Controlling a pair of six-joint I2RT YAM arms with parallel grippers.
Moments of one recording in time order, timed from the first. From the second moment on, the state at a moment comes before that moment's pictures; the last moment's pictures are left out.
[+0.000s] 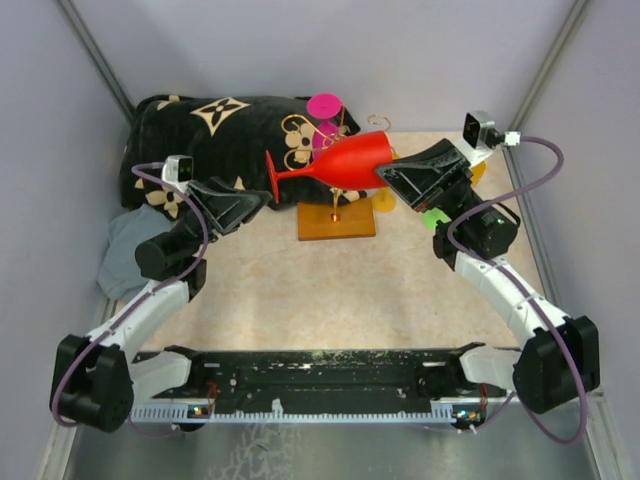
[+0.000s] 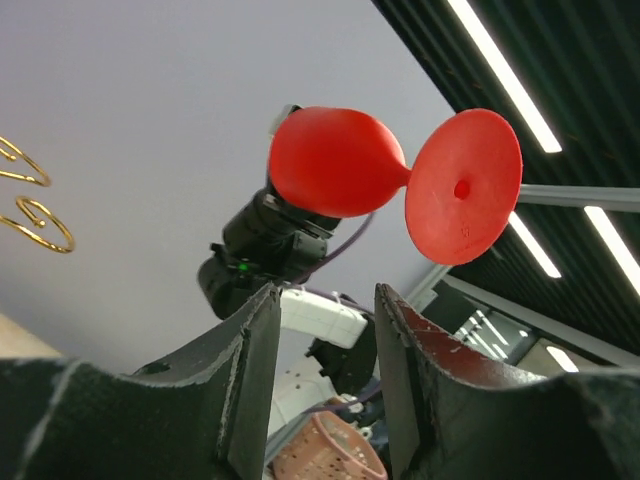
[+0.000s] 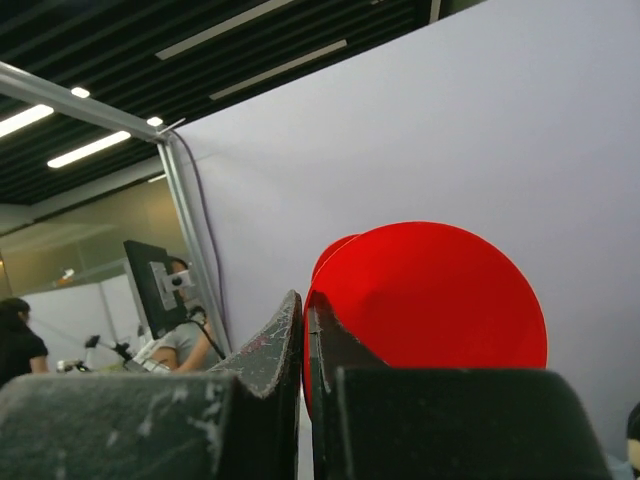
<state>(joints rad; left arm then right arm) -0.30 1.08 0.61 1.35 0.64 -1.63 0.37 1.18 0.94 1.48 -0.65 1.41</state>
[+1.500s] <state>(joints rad) -0.31 1.10 0.66 1.55 0.63 -1.90 0.48 1.38 0.94 1.50 -0.61 1.52</state>
